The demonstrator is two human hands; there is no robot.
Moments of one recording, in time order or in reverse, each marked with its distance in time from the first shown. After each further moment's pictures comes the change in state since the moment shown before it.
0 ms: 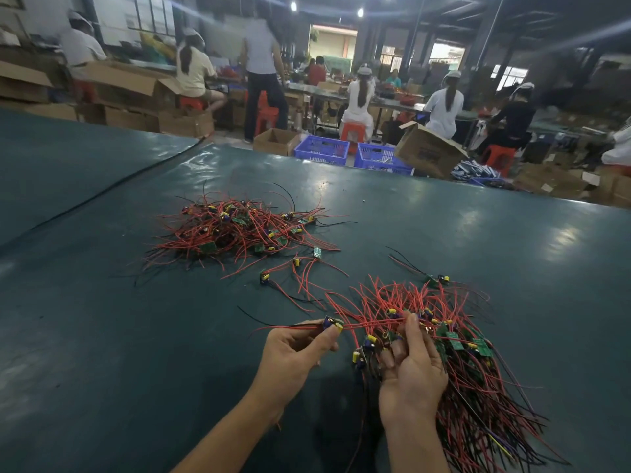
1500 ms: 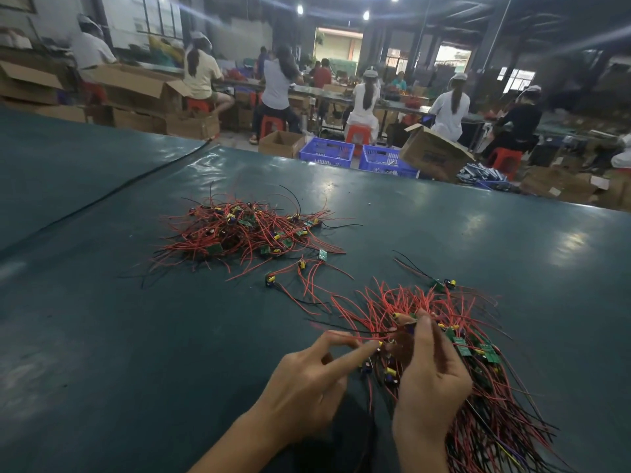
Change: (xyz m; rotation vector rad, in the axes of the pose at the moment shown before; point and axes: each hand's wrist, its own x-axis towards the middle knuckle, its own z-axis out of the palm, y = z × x) left_hand -0.004 -0.015 -0.010 0.906 -0.249 0.837; right_hand -0.007 0.002 -0.002 -0.286 -0.037 -0.428
